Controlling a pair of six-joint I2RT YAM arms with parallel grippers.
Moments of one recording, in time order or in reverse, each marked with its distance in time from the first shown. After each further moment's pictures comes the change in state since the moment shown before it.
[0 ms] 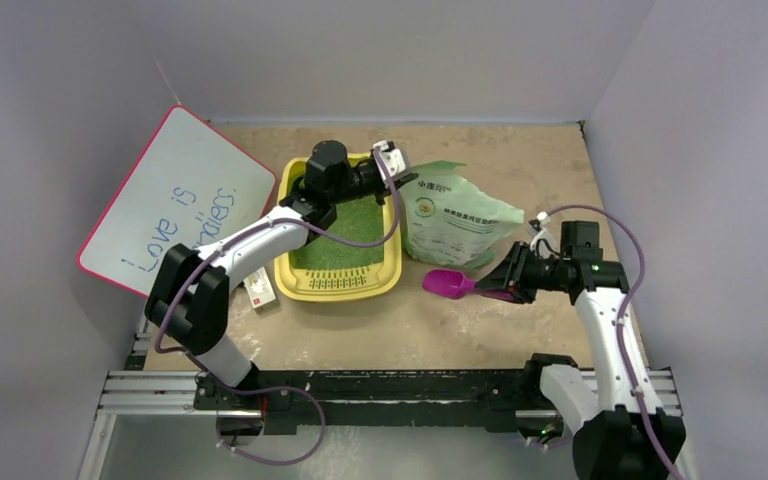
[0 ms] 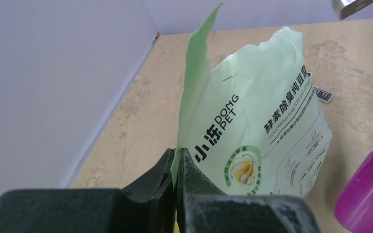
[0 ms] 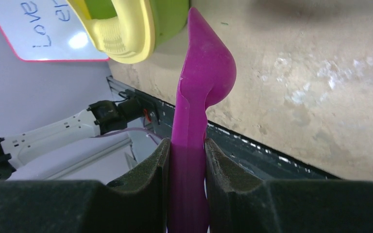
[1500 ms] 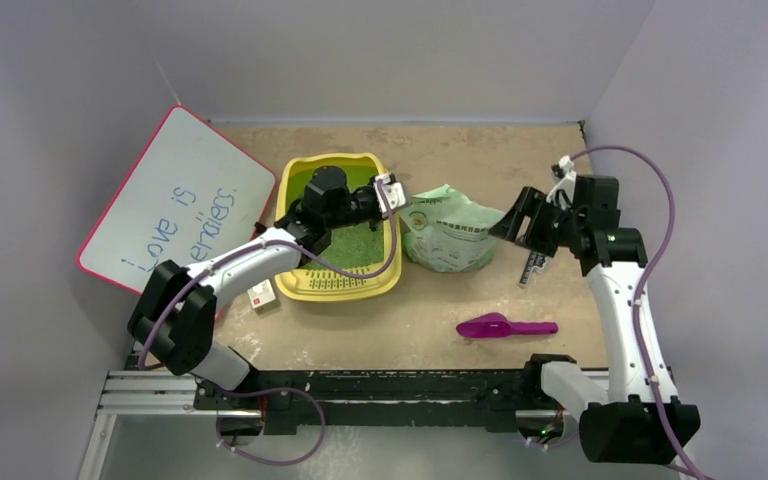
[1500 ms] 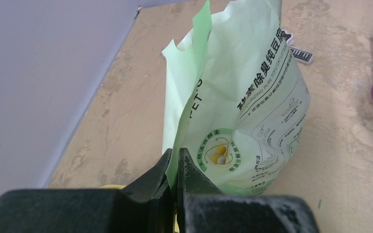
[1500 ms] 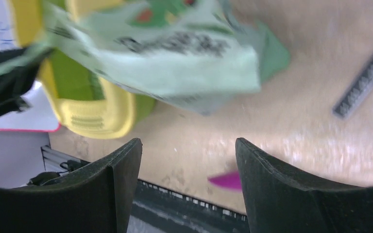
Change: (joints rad) left arm -0.058 -0.116 -0.183 -0.043 -0.070 0.125; right arm 0.050 0.140 0.277 0.100 0.372 -0.057
